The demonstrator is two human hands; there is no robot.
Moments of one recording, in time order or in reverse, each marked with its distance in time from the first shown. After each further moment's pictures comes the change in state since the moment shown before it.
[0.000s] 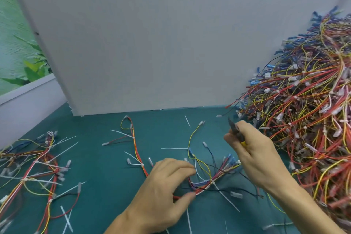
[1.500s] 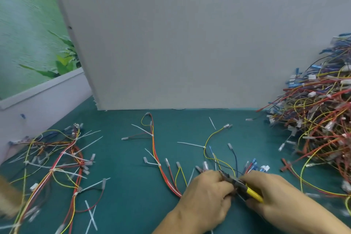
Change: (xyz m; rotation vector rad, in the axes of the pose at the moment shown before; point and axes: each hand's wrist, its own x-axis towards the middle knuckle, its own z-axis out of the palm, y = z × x) left_hand 0.020 -0.007 0.045 0.021 -0.045 -0.023; right_hand -0.016 0.015 0.030 -0.279 -0.742 0.128
